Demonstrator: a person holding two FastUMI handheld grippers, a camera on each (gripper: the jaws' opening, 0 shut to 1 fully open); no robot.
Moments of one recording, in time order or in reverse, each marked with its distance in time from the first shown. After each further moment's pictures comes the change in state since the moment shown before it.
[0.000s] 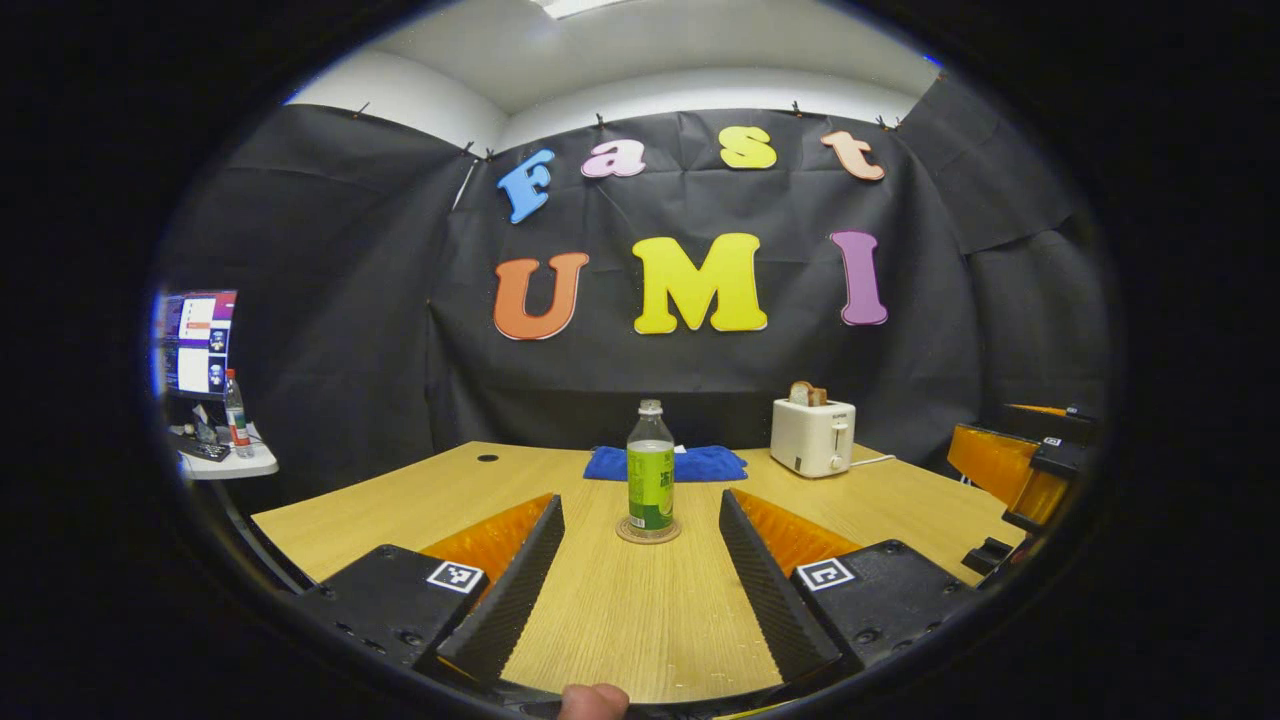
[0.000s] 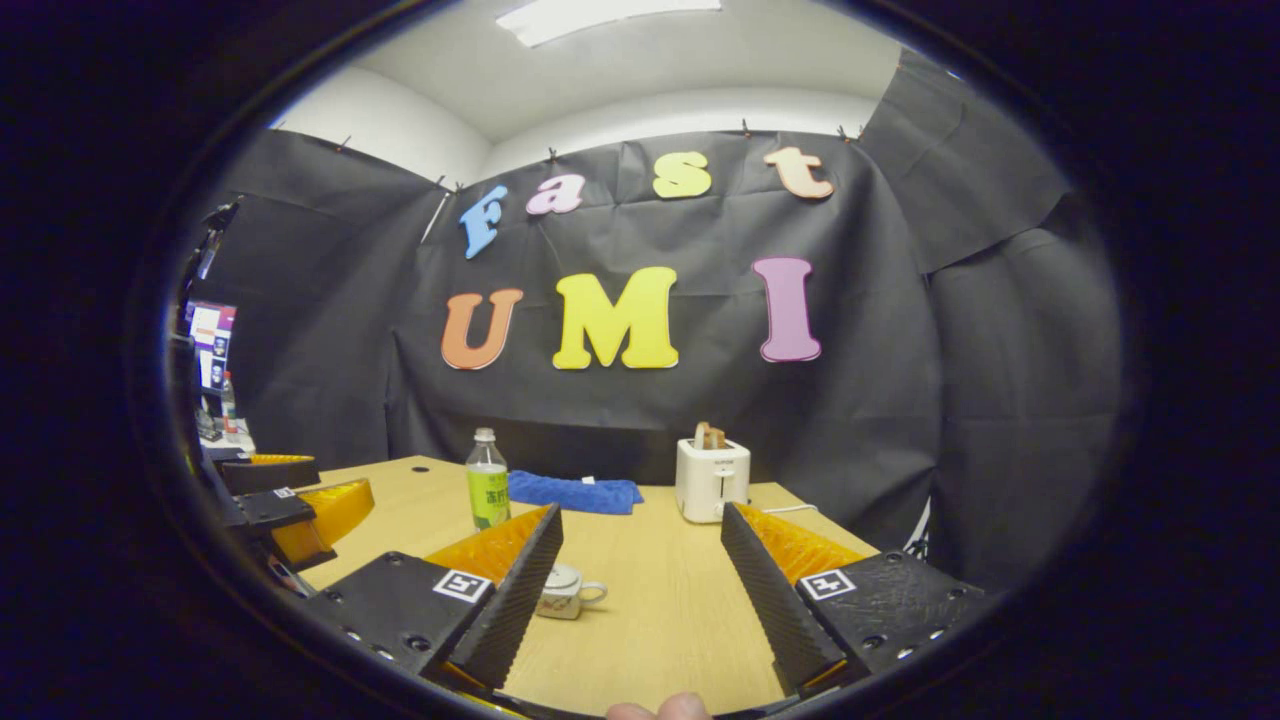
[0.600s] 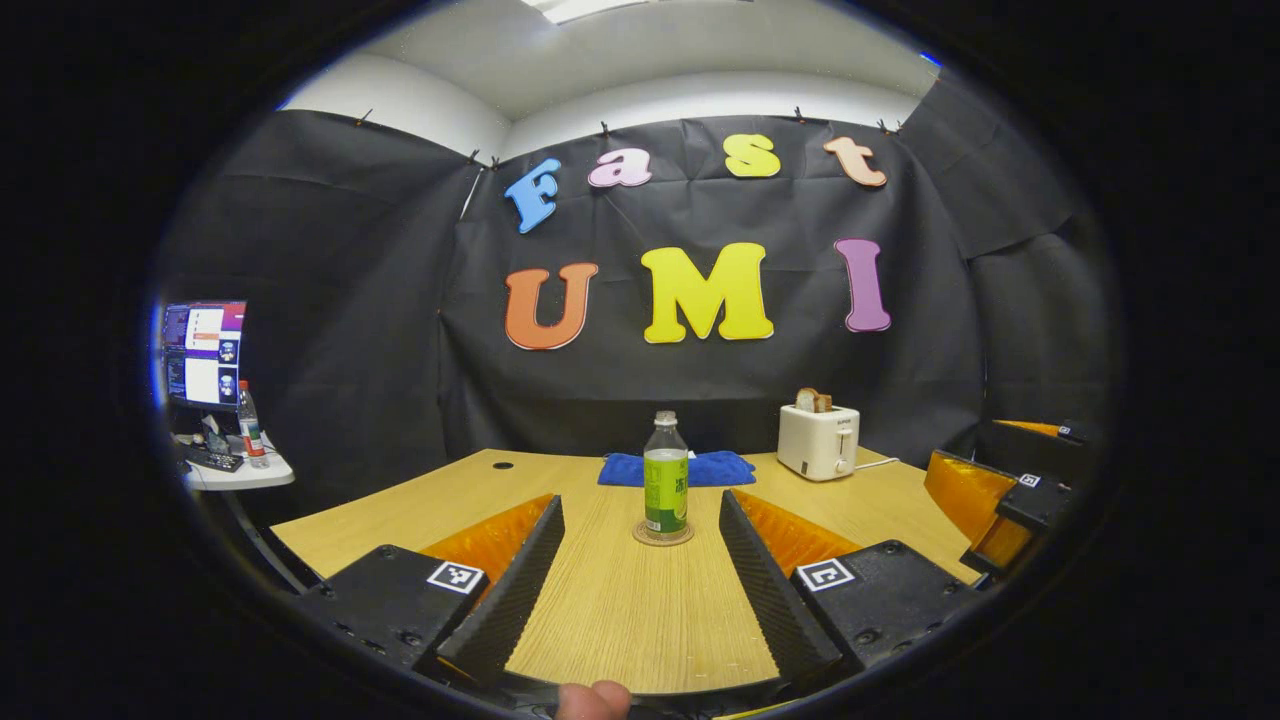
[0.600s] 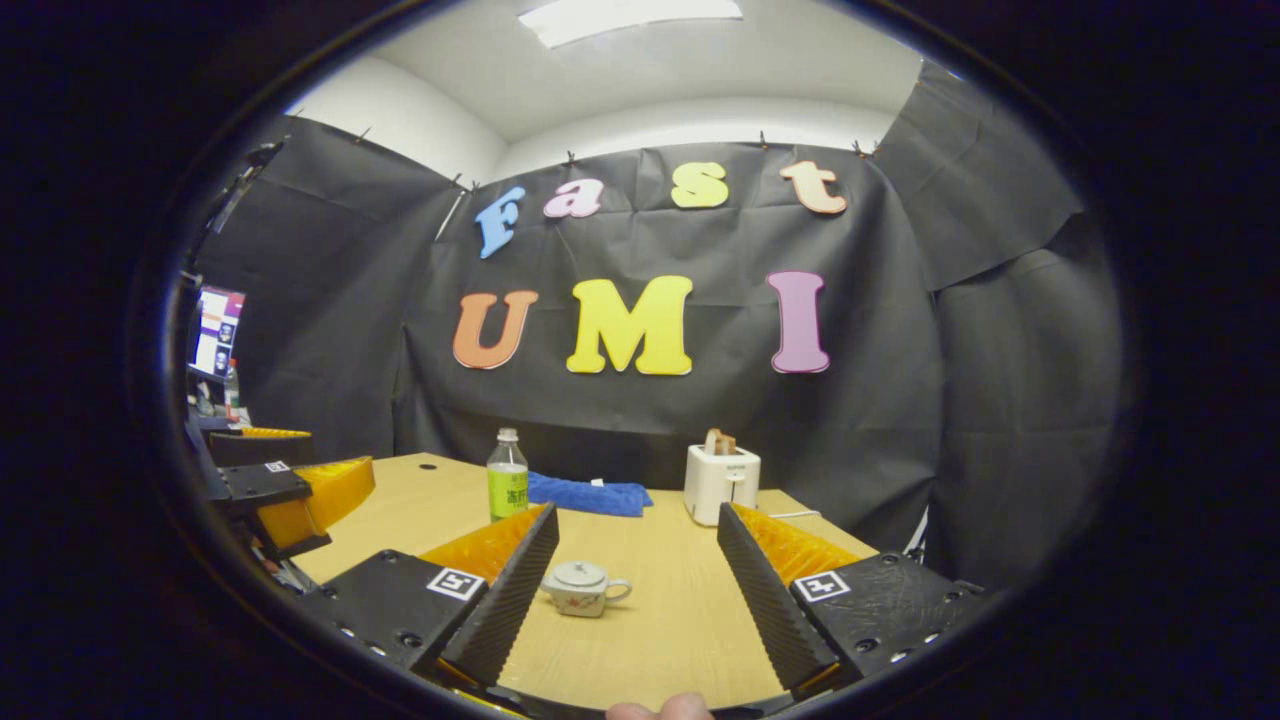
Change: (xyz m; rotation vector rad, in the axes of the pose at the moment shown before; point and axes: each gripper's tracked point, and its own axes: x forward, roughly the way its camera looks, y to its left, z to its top) left arm -0.015 0.011 0.013 0.009 -0.002 0.011; right arm -0.010 0.036 -0.001 -0.040 -0.011 0.011
